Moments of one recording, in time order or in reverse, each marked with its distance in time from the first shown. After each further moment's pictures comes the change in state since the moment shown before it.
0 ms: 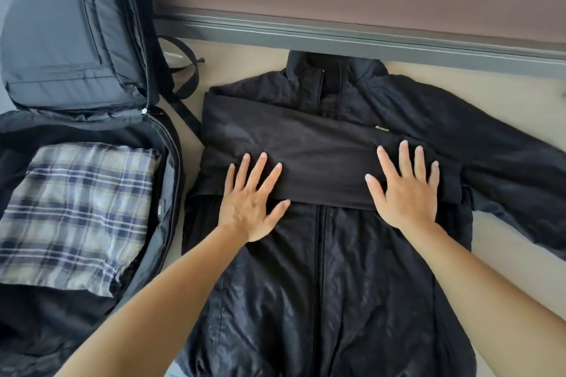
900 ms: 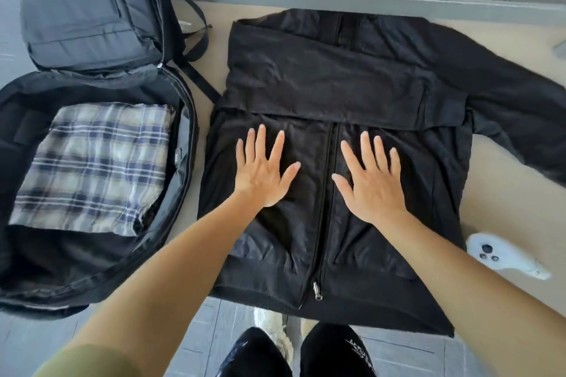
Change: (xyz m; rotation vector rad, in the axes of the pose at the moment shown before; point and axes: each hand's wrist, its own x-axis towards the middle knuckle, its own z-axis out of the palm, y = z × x) left_hand -0.044 0.026 -0.004 -0.061 -0.087 -0.135; right_hand -0.101 -0.063 0.010 0.028 -0.006 -0.186
